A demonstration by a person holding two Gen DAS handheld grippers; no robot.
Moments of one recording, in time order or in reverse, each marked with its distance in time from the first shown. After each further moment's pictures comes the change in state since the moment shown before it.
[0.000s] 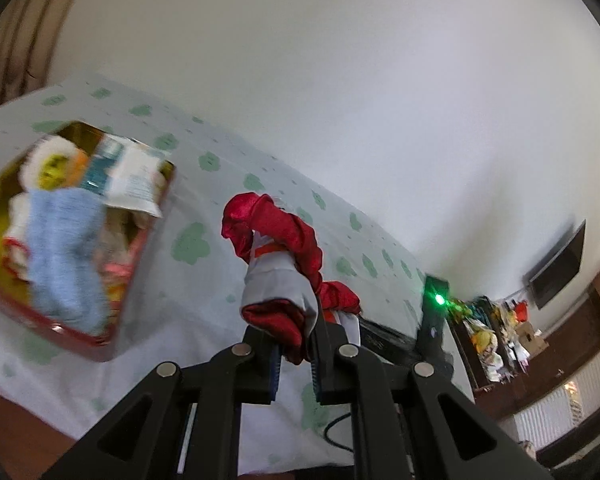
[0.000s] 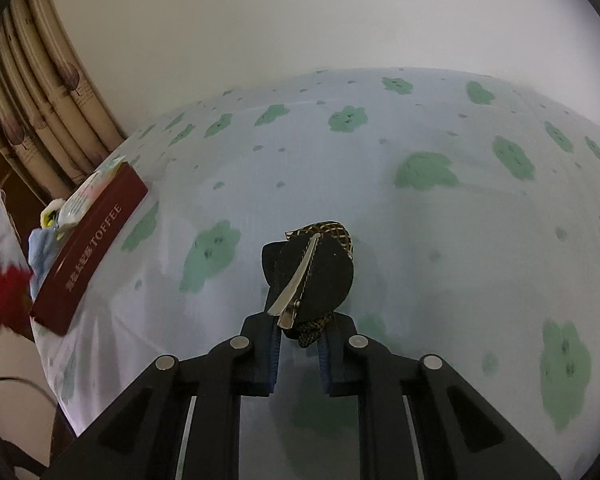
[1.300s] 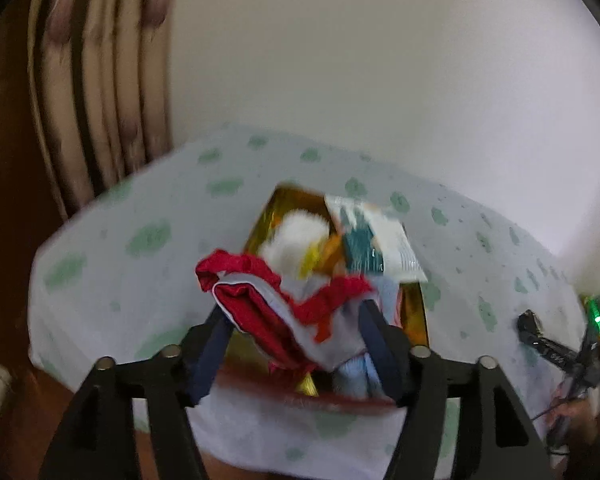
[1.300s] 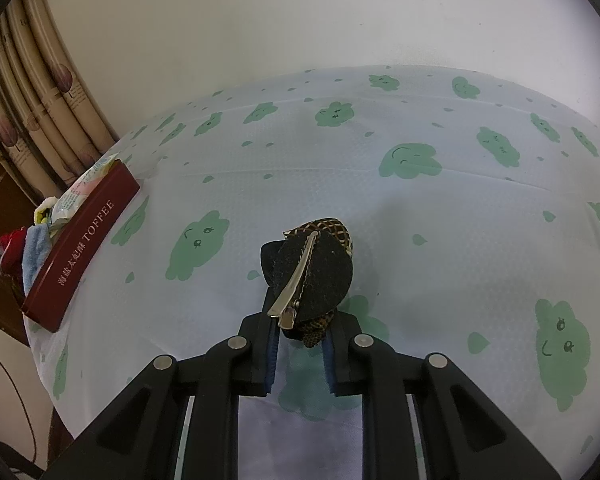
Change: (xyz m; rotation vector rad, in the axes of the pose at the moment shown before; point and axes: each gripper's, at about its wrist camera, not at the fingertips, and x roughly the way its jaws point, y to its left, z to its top) left arm -0.053 0.115 0.061 0.149 -0.047 0.528; right arm -0.001 -0.004 -0.007 0.011 -0.012 -0.032
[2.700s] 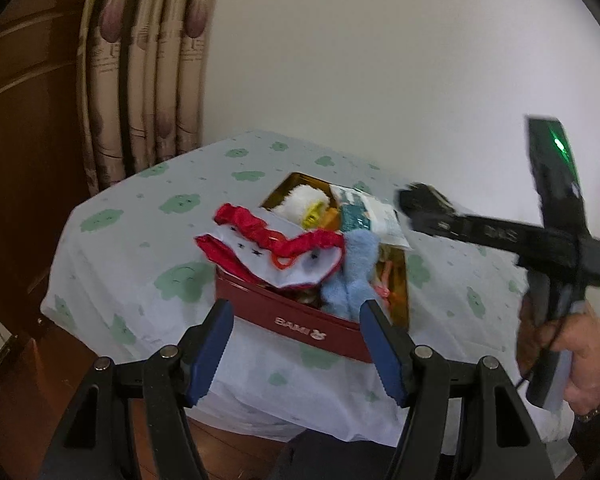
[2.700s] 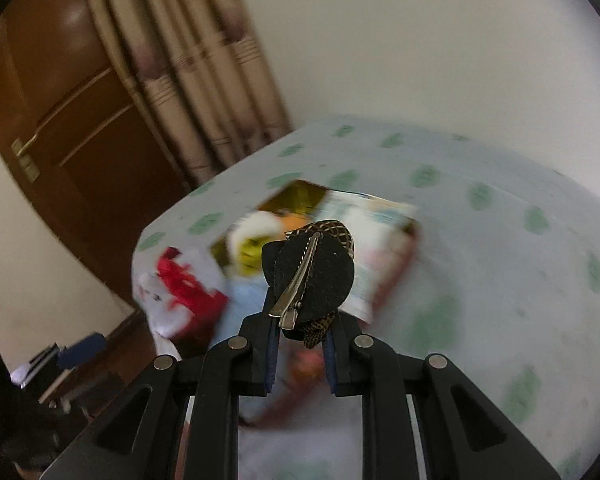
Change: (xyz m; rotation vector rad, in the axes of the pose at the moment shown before) left arm -0.053 -0.014 -0.068 -0.127 -0.070 0.049; right arm 0.013 0.277 0.070 -0.382 0.039 0.372
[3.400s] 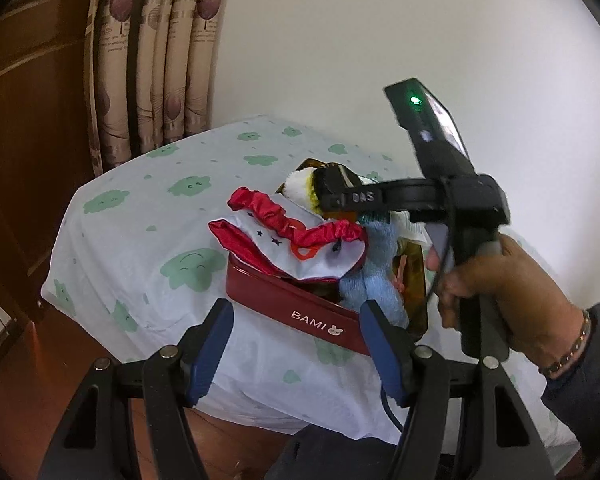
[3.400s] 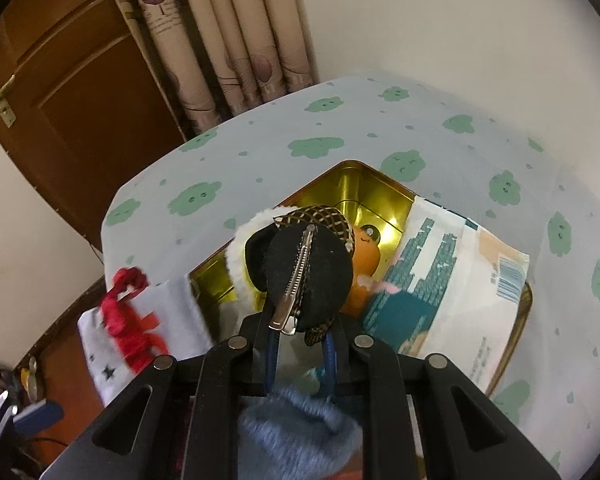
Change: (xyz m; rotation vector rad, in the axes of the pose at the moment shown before) left arm 0.012 0.011 0.001 -0.029 0.058 0.007; right arm 0.120 0.030 0.038 -0.105 0.191 -0.036
